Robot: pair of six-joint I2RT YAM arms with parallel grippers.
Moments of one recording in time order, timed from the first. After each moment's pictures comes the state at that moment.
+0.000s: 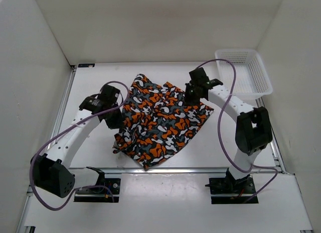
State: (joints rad) left arm -0.35 1.26 1.13 -1.03 -0.02 -0.75; right arm 0.43 1.80 1.44 -0.64 -0.13 0.53
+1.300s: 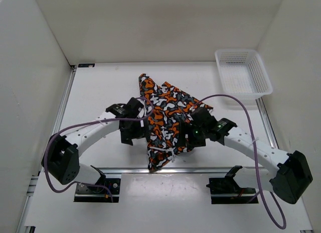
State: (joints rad) left arm -0.62 1.41 1.07 -0.92 0.08 -0.73; right arm 0.73 1.13 0.81 -0.68 -0.23 0.63
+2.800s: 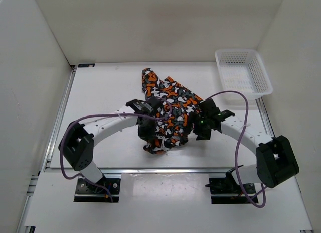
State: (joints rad) left arm -0.83 1.62 1.21 -0.95 0.01 -0.76; right arm 0.51 1.37 0.79 -0.54 -0.22 0.68
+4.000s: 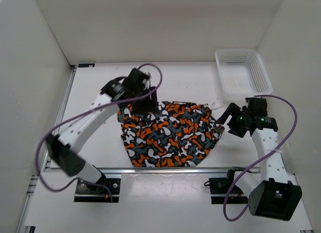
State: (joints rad) left arm -0.68 1.60 1.67 -1.06 0.06 -0.63; right arm -0.11 1.00 0.86 -0.82 -0.32 0.45
